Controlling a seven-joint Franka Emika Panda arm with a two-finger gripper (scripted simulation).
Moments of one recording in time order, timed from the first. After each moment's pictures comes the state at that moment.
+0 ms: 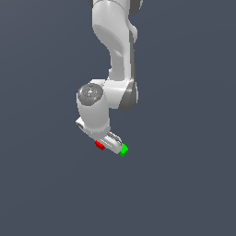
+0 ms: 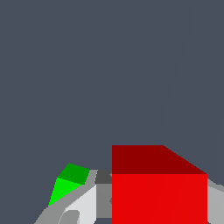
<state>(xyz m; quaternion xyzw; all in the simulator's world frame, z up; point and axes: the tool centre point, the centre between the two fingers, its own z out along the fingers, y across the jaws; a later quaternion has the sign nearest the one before) 0.056 -0.073 0.115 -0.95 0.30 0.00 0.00</state>
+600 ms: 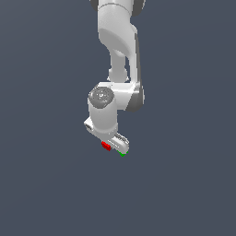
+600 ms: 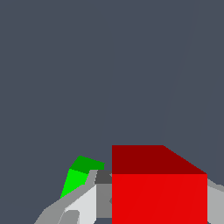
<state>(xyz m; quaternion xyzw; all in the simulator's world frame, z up) 0.053 -0.046 0.102 -0.95 0.30 0.00 0.00</state>
